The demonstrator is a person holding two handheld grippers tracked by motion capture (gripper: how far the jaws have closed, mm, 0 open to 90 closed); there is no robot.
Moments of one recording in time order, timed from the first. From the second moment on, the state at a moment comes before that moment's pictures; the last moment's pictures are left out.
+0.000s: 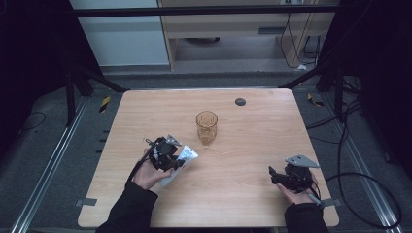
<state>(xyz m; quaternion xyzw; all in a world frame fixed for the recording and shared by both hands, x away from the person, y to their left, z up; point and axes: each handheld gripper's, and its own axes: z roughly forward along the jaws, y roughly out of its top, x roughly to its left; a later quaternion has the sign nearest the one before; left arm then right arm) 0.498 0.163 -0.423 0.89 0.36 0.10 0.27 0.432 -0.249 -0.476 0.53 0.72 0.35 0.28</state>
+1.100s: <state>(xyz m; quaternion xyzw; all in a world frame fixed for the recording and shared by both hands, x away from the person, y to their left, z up) 0.511 0.168 -0.363 0.74 0.41 0.26 0.47 0.433 -0.247 -0.478 0.53 0.72 0.35 0.29</state>
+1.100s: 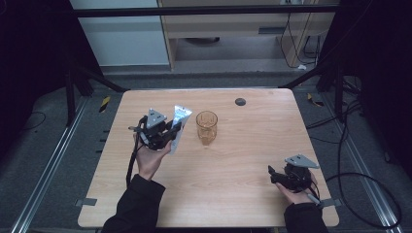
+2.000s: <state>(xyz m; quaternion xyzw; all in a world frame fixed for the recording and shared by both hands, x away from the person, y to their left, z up) 0.570 0.131 -0.348 0.66 0.42 0.29 0.54 0.434 -0.249 -0.480 0.52 0.72 0.36 0.29</state>
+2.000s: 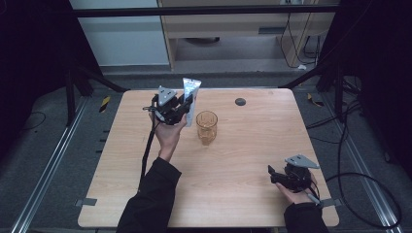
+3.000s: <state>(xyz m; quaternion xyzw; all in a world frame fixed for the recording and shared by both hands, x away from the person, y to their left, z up) 0.596 0.087 -0.355 0.66 0.42 0.31 0.54 0.435 -0.248 -0.482 0.52 0.72 0.36 0.28</state>
